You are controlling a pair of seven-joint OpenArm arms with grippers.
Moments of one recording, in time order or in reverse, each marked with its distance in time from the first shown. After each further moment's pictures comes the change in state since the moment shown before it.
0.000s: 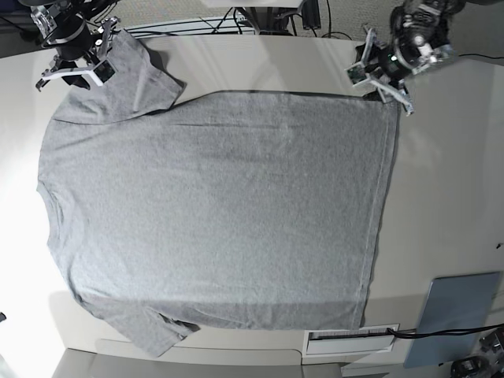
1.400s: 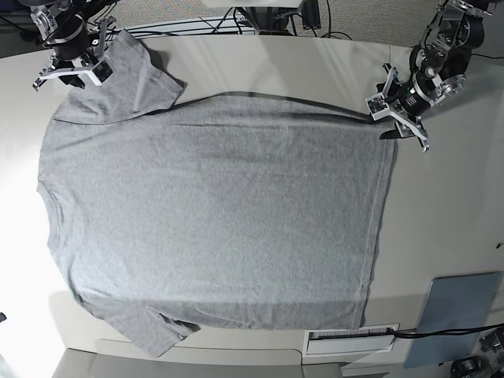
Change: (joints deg) left arm -9.3 -7.7 2.8 -14.9 5.2 4.6 -16.7; right arm 0.0 0.0 0.0 0.0 -1.8 -0.2 -2.3
